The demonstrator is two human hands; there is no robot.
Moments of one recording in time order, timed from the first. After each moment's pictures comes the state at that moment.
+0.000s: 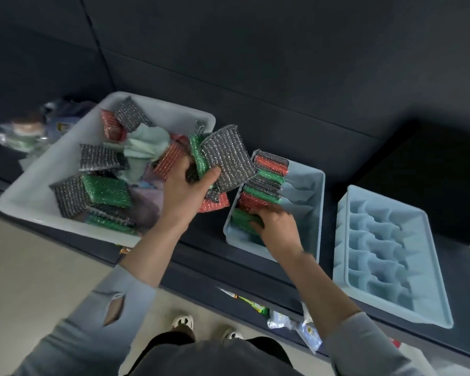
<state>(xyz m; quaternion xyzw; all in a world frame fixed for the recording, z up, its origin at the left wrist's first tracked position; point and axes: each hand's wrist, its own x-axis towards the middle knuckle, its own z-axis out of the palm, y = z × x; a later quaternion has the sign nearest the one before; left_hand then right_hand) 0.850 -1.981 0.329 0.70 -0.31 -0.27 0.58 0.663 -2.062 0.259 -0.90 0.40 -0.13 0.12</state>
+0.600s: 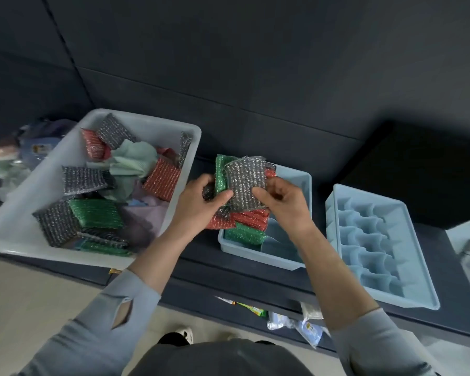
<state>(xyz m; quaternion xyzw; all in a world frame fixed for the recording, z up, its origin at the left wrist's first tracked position) 0.852 -1.998 0.322 0.73 -0.45 -0.31 0.41 0.673 -2.081 0.320 -0.67 0.46 -0.32 0.49</state>
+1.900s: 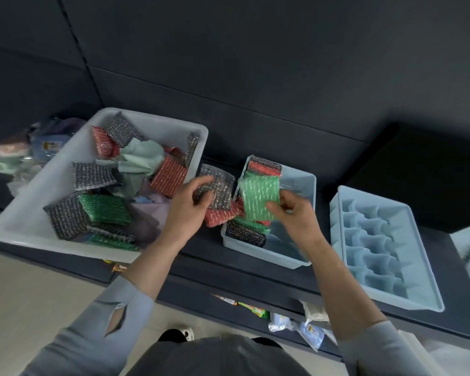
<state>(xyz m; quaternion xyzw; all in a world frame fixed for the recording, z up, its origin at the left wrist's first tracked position) 0.873 -1.976 0.304 0.70 -0.46 -0.27 0.46 0.653 -2.073 0.303 -0.70 0.53 -0.24 0.42</state>
